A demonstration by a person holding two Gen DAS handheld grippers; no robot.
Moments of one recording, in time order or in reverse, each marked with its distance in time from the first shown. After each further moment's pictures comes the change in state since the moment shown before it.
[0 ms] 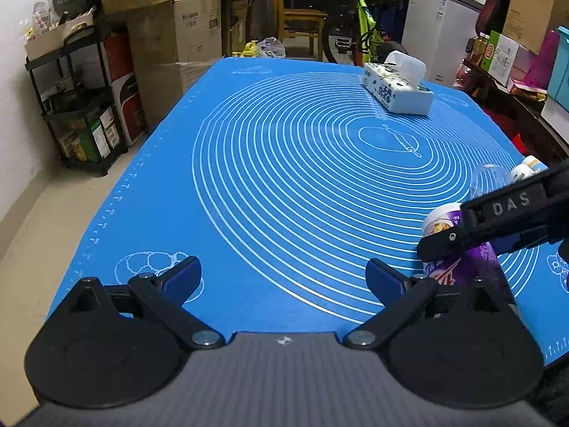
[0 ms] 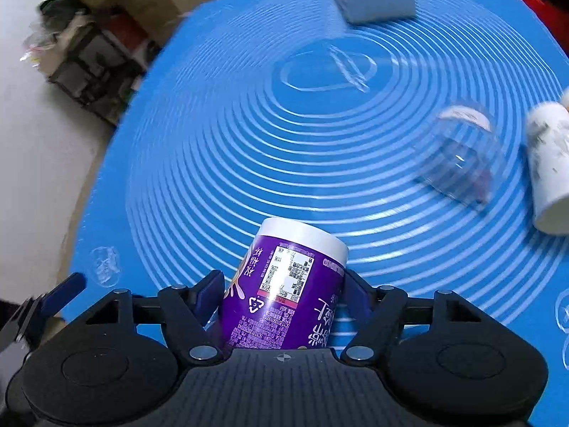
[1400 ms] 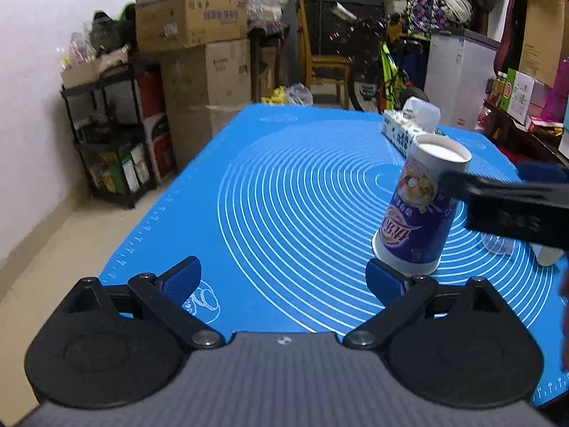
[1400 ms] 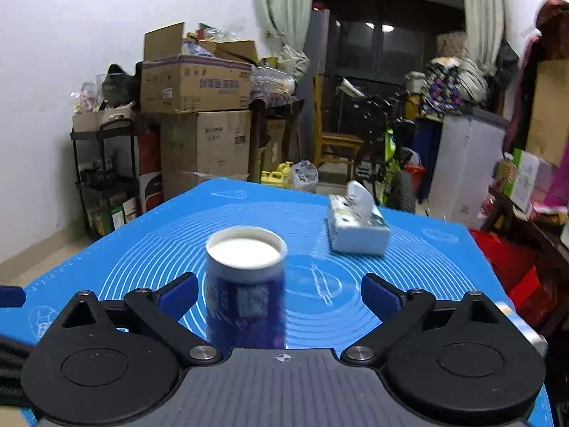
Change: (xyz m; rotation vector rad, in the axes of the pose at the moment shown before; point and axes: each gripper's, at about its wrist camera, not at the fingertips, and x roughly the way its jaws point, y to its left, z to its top) left arm -0.022 -0.019 -0.003 -0.033 -0.185 0.106; right arm -0.047 0.034 -0.060 -0.345 -0.708 -0.251
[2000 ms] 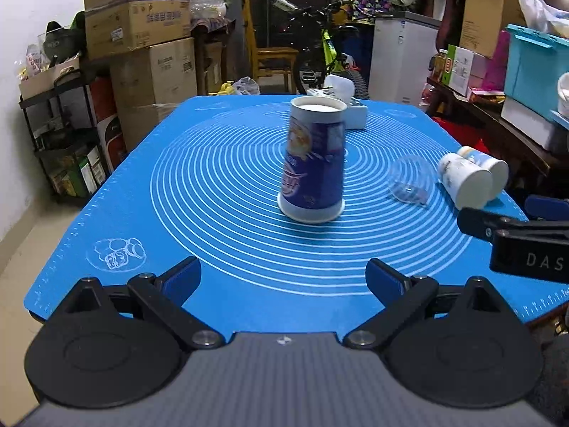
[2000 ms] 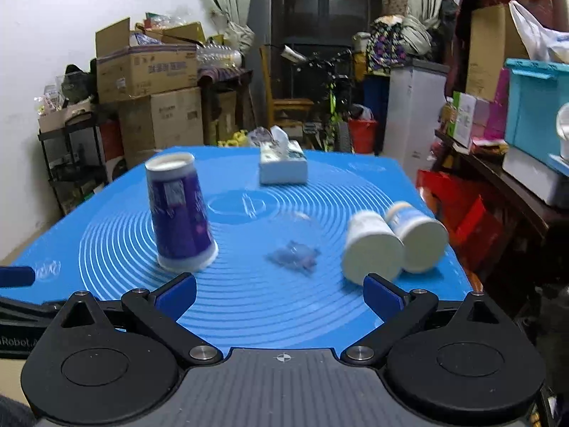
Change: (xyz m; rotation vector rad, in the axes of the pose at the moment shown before) left arm -0.044 -0.054 -0.038 0.089 0.036 -0.148; right arm -0.089 -0.062 -0.066 0.102 0.116 -0.113
